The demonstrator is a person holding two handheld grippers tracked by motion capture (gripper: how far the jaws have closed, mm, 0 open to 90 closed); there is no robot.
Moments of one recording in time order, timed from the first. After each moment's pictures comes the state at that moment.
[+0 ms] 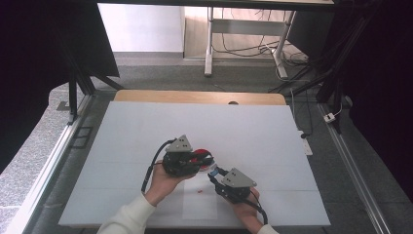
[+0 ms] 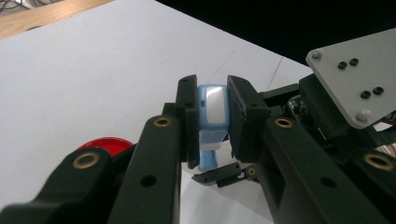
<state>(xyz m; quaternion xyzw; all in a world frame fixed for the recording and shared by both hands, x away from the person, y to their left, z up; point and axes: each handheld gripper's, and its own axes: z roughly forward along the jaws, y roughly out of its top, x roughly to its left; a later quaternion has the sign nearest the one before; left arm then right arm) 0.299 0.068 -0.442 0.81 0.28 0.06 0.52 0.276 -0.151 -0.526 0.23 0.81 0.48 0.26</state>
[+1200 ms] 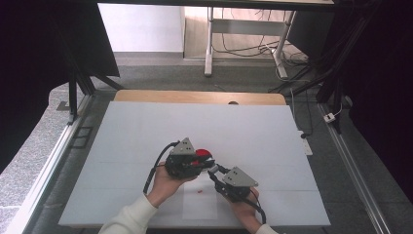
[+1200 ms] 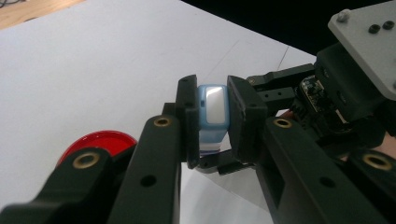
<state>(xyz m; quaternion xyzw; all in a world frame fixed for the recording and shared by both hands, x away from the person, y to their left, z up) 0.298 0.062 -0.450 0.81 0.28 0.06 0.51 0.276 -0.150 -0.520 0.24 0.79 0.50 0.27</state>
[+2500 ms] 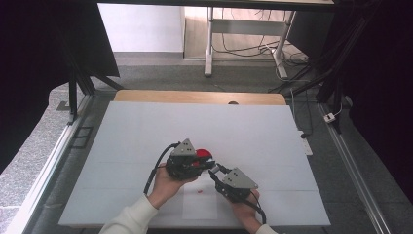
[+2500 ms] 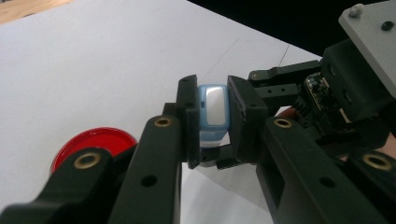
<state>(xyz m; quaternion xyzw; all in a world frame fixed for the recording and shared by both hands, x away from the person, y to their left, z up) 0.295 0.059 -0.451 0.82 0.28 0.06 0.50 0.273 -0.150 -0.520 0.24 0.78 0.49 0.29</state>
